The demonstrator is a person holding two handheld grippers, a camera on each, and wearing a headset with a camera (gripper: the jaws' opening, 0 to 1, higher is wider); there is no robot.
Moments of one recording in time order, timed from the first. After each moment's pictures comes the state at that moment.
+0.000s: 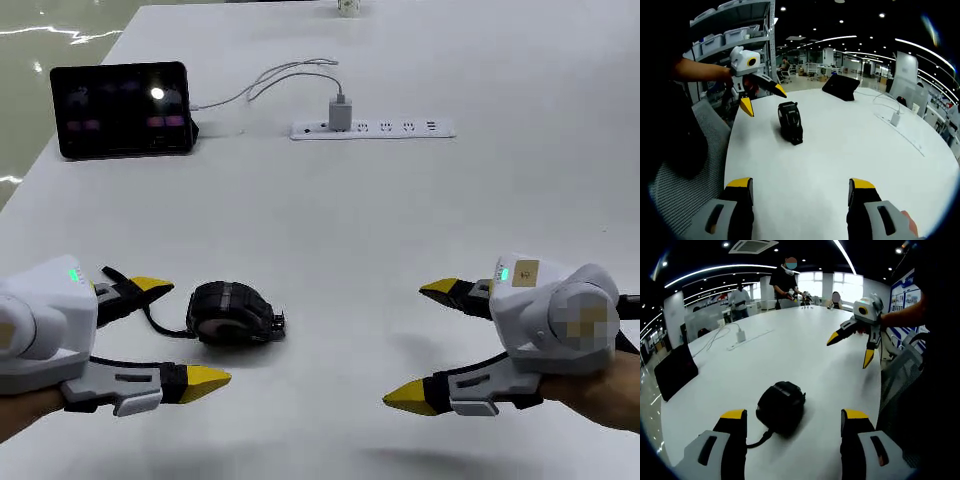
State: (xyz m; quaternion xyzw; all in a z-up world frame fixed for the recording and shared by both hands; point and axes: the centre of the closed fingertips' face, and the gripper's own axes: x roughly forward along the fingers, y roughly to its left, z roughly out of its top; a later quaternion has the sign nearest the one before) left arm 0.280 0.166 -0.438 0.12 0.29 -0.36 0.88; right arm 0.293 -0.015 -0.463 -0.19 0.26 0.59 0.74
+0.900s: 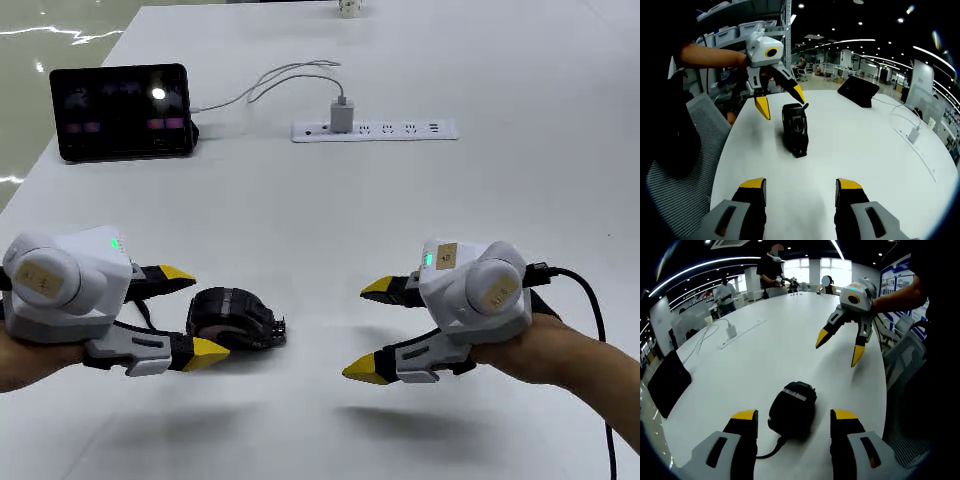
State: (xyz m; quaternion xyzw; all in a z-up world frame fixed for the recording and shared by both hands) left arm 0.307 0.167 -0.453 0.18 0.32 -0.40 0.84; right arm 0.309 0.035 -0.477 -0.22 0.24 0.64 0.70
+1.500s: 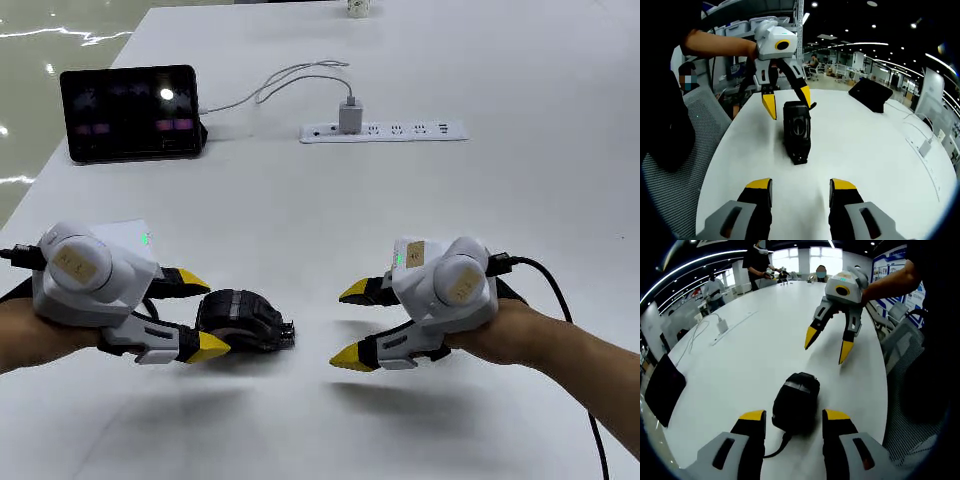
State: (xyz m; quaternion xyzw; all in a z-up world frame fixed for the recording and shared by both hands) left arm 0.308 0.174 -0.466 0.22 0.36 -0.43 0.80; right arm 0.318 0.066 -0.494 -0.25 0.22 0.68 0.66
